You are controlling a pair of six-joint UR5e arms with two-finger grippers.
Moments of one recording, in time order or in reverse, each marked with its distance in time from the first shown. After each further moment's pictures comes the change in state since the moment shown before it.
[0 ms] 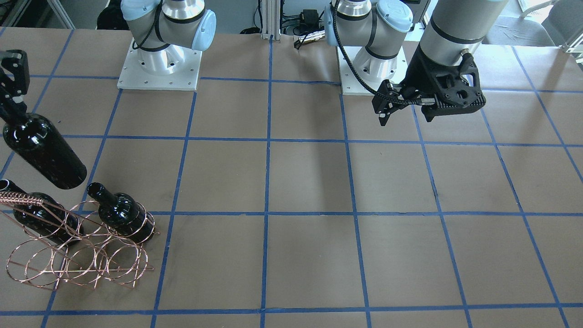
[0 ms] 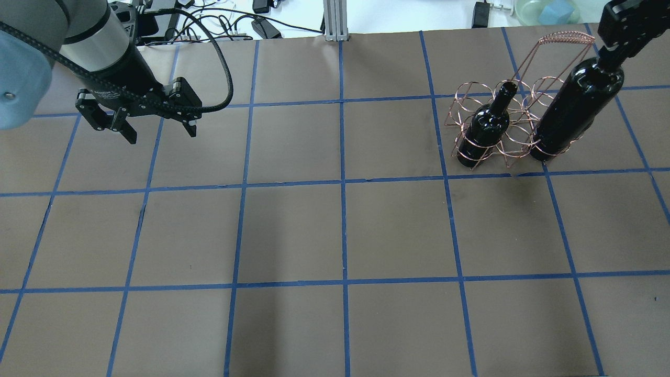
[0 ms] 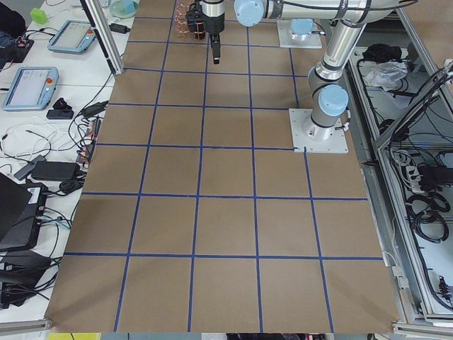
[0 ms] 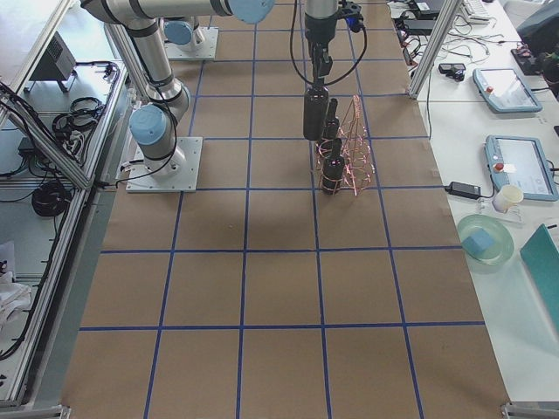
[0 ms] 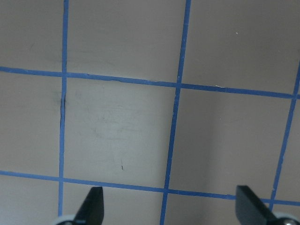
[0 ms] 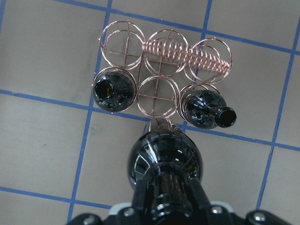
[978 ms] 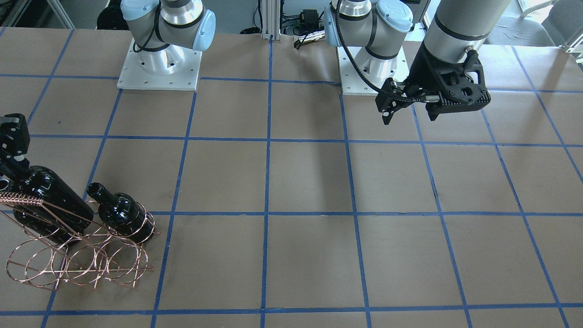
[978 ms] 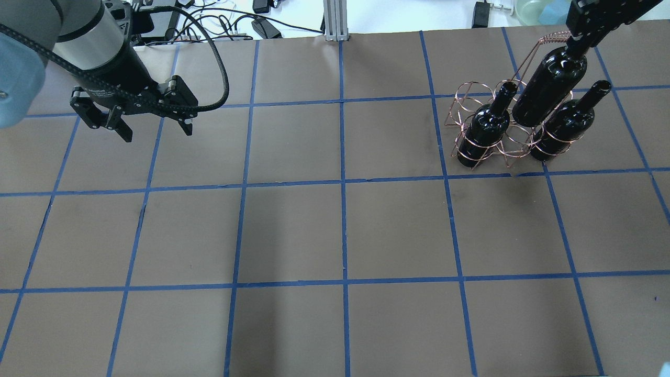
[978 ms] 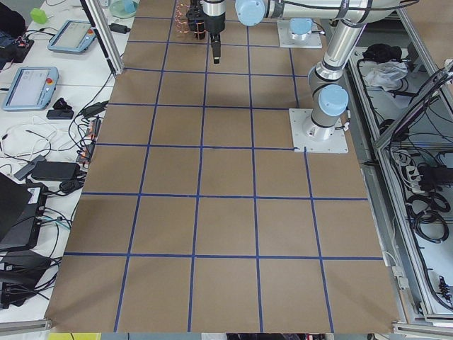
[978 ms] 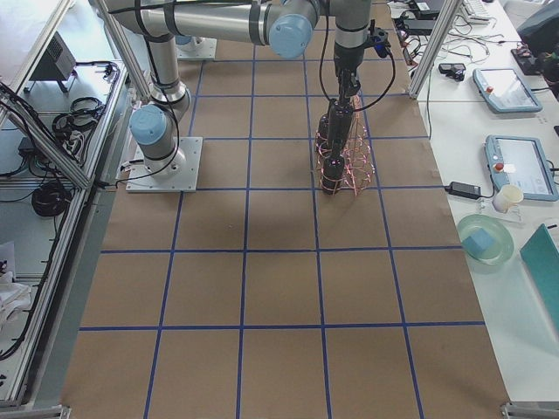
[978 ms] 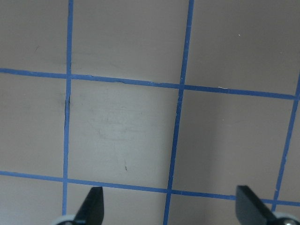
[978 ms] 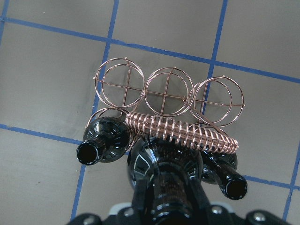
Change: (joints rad) left arm 0.009 0.008 0.003 -0.004 0.005 0.009; right arm 0.000 0.126 -0.015 -0.104 0.059 0.000
